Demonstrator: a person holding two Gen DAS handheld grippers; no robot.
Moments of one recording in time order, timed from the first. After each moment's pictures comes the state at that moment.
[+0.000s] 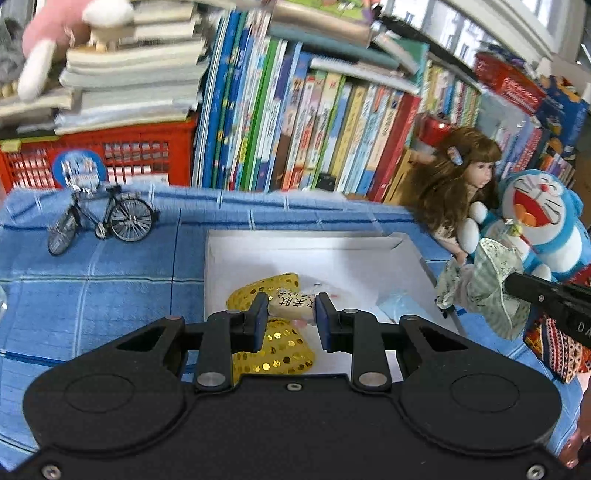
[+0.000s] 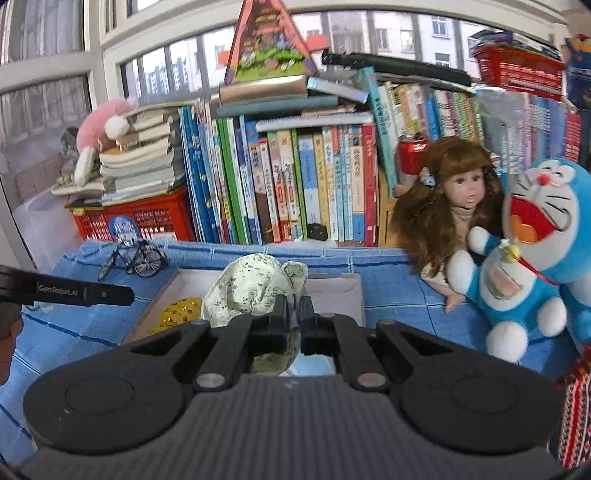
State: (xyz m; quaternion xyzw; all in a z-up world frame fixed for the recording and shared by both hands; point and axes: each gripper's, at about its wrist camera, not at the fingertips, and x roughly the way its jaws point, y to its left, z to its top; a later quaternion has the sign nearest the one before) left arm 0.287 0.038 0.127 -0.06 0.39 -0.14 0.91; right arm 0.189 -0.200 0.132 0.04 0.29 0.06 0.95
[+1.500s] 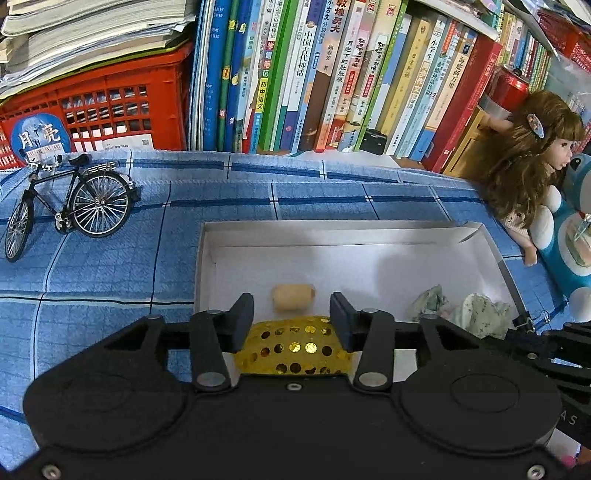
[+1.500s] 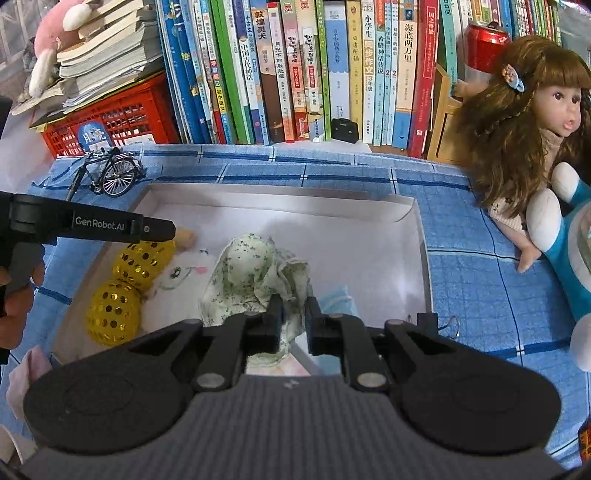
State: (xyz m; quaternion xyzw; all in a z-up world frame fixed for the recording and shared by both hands) left arm 0.396 0.011 0.054 -0.04 0.46 -0.10 0.88; right arm 0.296 -0.166 0.056 0.02 0.45 0.08 0.89
